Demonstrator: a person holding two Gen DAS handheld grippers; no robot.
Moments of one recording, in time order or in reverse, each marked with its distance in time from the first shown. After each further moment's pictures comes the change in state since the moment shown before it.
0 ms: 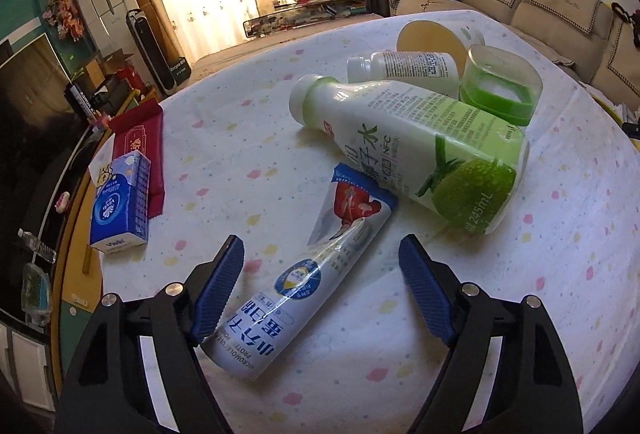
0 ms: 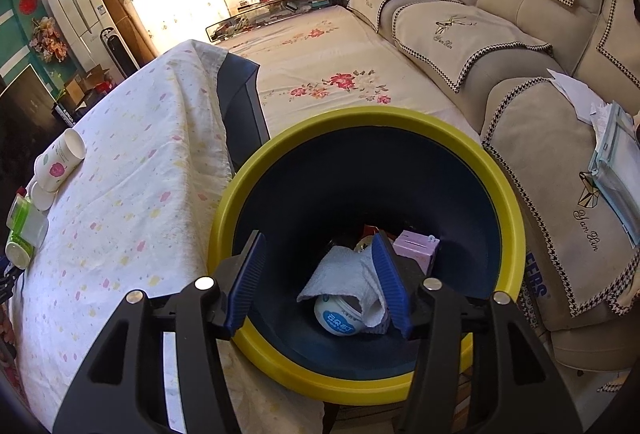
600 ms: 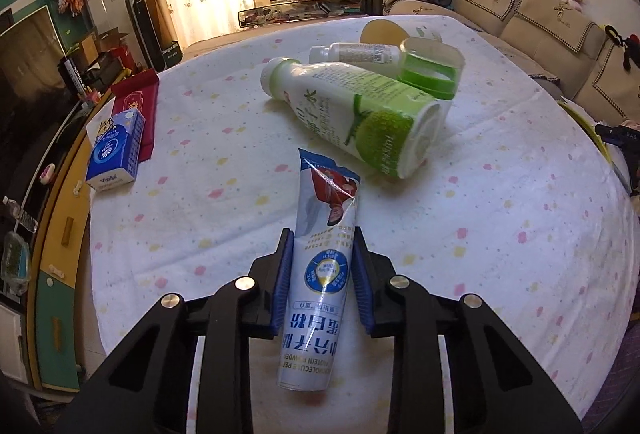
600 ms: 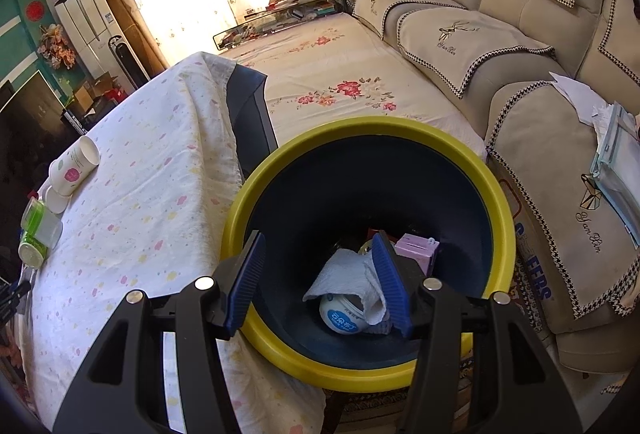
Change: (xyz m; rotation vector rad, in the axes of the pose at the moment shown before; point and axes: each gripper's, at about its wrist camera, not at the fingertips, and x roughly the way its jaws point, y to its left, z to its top) left arm -0.055 -0.031 -0.039 -0.069 0.005 -0.066; right arm -0.020 -0.007 -0.001 0.010 -0.032 0.038
